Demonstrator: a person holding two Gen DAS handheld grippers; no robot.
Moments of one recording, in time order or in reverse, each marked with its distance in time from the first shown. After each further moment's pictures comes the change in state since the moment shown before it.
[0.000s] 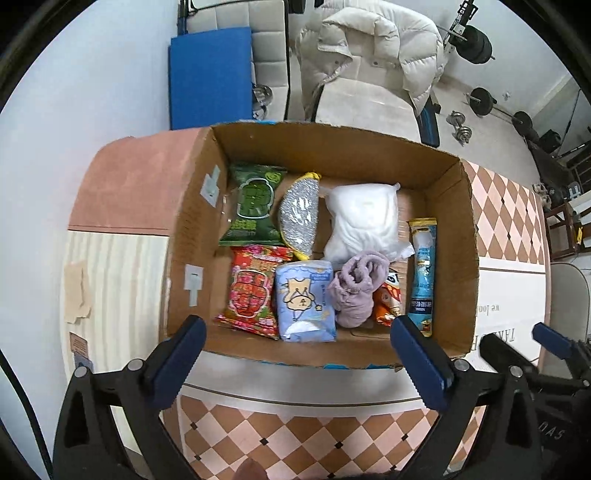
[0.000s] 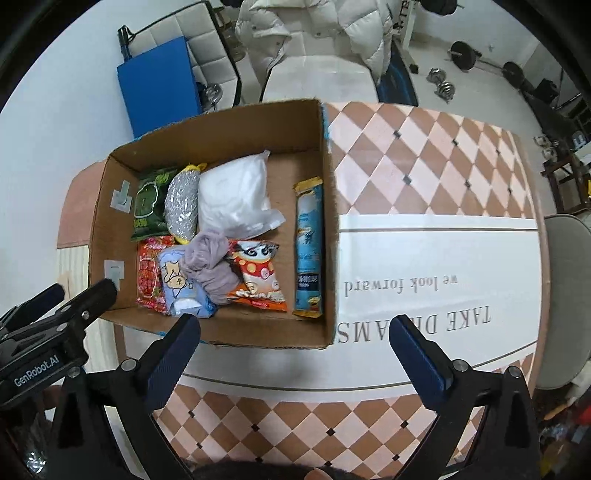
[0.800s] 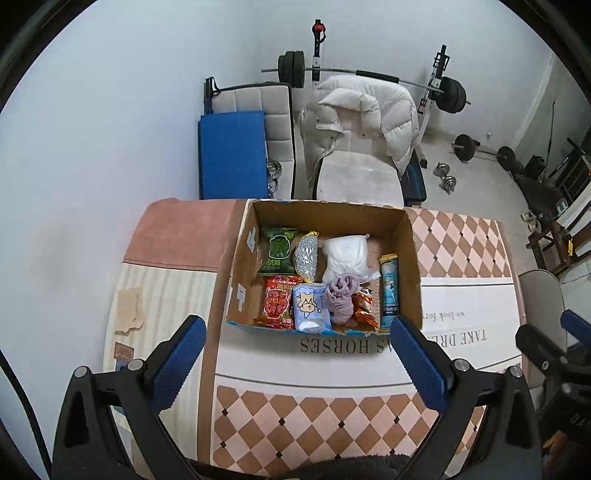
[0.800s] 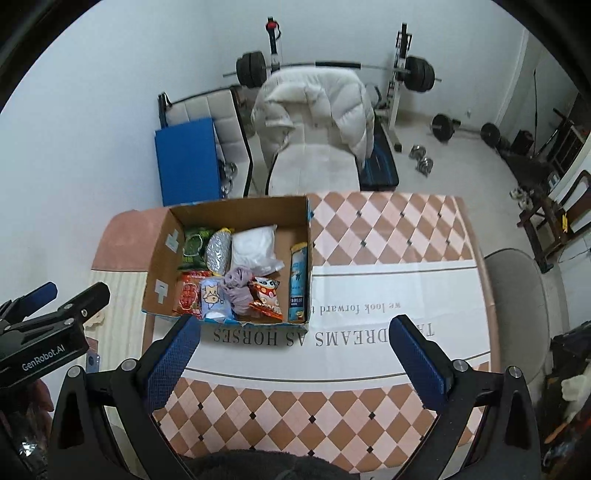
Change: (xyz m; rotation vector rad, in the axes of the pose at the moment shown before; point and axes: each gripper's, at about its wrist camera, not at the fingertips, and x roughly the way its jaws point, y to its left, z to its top) left arm -0.175 -0.004 -0.077 0.018 -0.277 0.024; right arm -0.198 0.001 -0.092 -0.047 -0.337 -0.022
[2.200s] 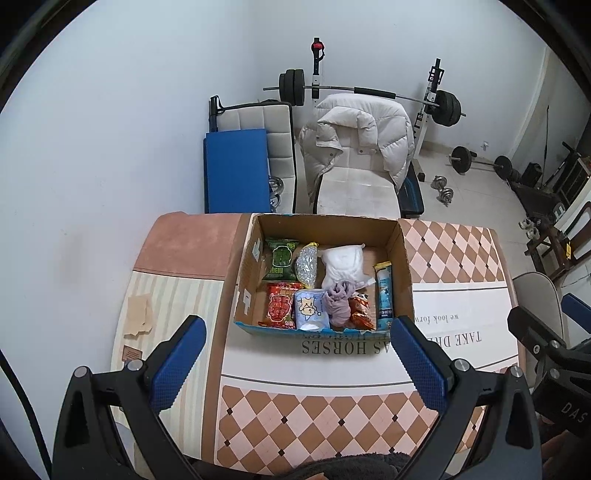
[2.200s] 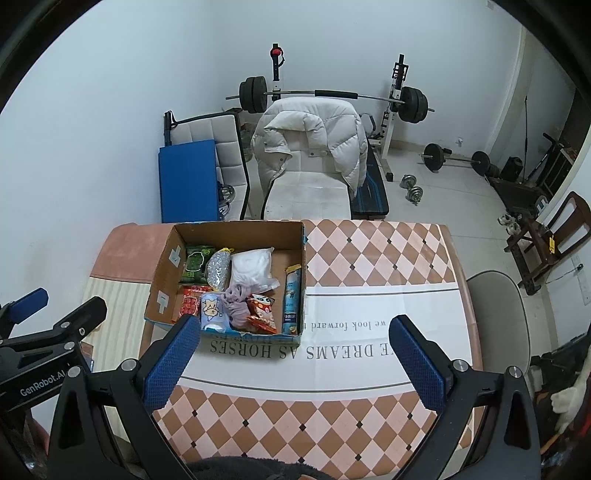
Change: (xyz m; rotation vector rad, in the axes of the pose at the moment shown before) left arm -0.034 -0.002 -0.019 -0.004 -0.066 0.017; right arm -0.039 0.015 -0.008 -0.032 -0.096 -0.047
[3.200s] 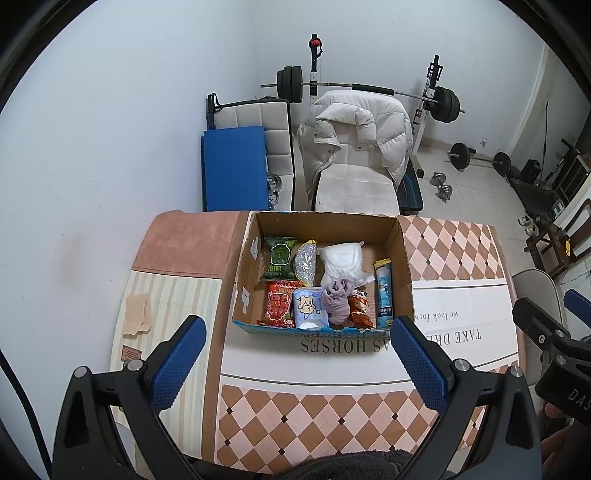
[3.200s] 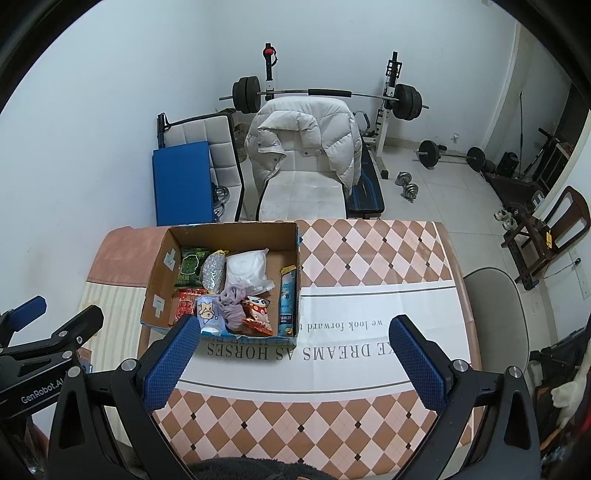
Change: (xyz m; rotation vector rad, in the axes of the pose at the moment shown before) left arm 0.003 0.001 0.000 0.009 0.008 -0.009; right arm -0.004 -0.008 0.001 0.026 -0.002 -0.018
